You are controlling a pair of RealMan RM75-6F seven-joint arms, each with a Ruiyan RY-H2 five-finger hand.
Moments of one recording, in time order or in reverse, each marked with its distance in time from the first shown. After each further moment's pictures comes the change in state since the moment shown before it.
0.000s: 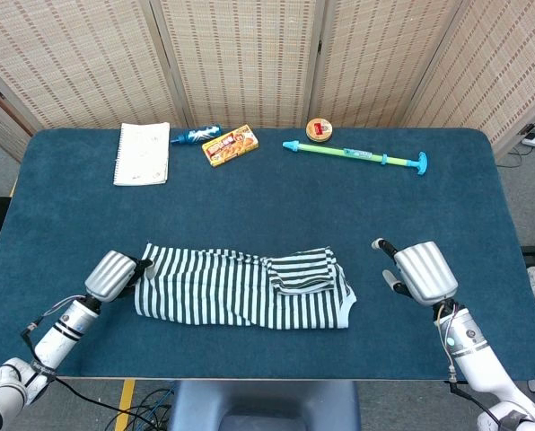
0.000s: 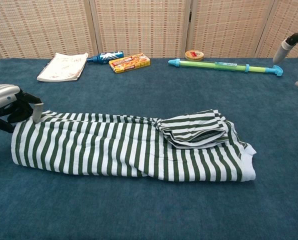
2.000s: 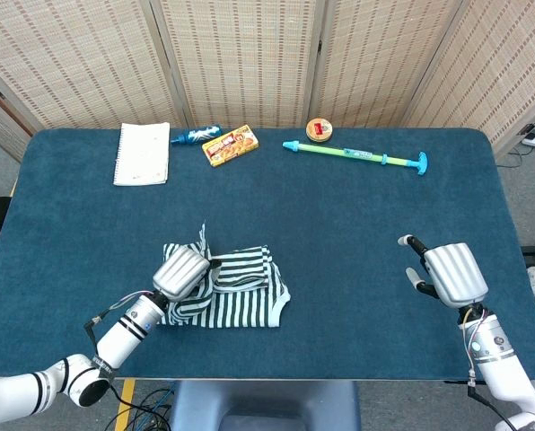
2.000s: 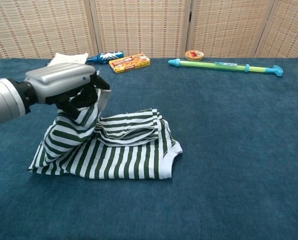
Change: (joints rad) left arm -0.187 0.227 -0.236 -1.005 -0.261 -0.355 0.873; right arm -0.075 0.048 0.006 0.020 -0.008 0.071 0.099
